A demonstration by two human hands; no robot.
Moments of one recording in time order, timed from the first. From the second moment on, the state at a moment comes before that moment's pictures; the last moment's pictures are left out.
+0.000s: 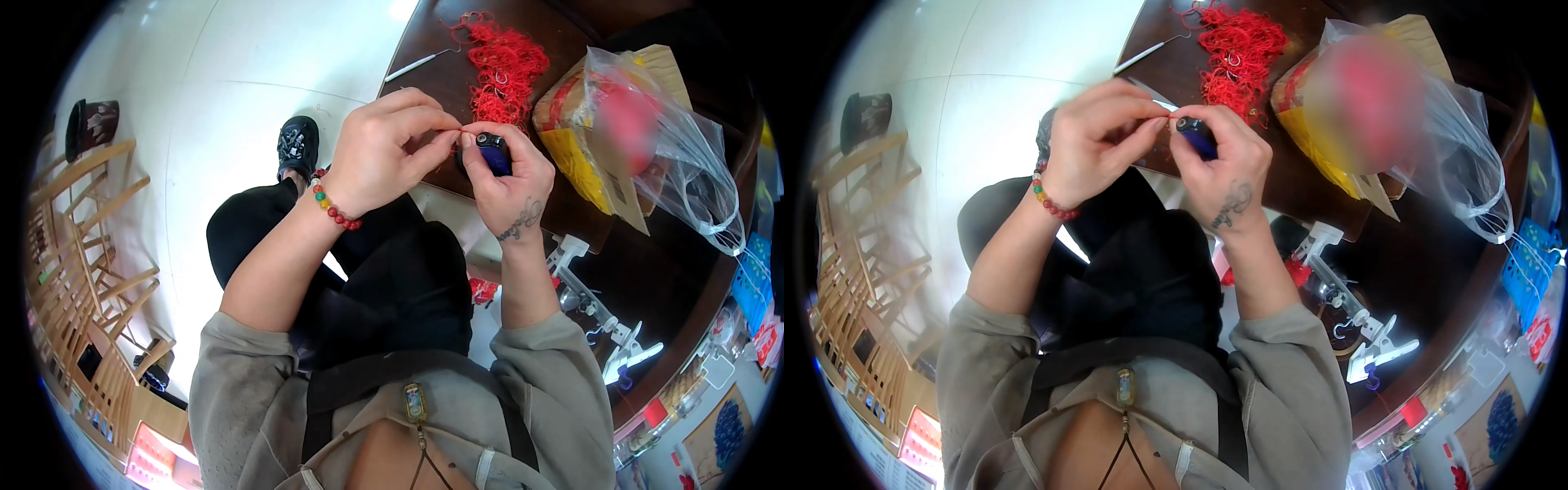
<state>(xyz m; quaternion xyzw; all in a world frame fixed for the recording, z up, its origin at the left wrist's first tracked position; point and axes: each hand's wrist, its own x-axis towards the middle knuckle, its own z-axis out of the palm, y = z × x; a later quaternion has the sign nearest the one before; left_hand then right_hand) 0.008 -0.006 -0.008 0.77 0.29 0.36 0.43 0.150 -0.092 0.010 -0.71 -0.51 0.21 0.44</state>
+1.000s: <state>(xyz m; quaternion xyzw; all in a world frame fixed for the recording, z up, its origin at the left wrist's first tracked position) 0.001 0.000 -0.014 0.79 0.25 0.31 0.47 0.157 -0.087 0.010 -0.70 -0.53 0.27 0.40</state>
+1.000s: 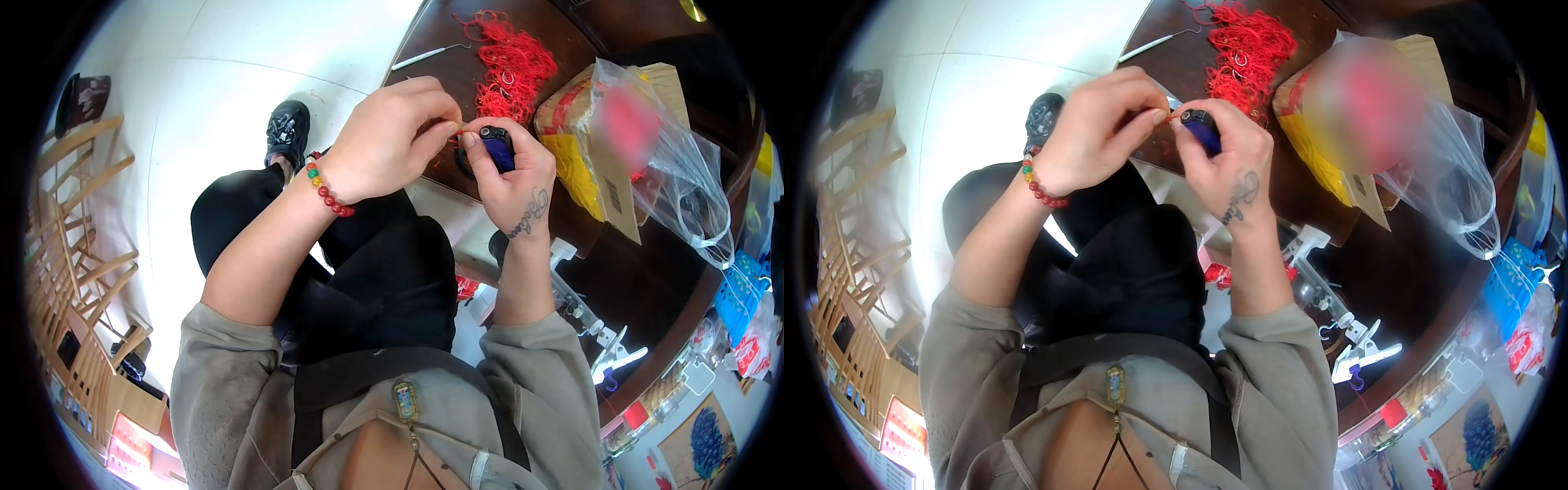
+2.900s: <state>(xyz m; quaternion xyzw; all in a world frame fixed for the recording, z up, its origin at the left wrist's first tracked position) -0.003 0.002 -0.006 0.64 0.24 0.20 0.71 0.164 -0.099 0.014 -0.60 -0.25 0.53 0.55</state>
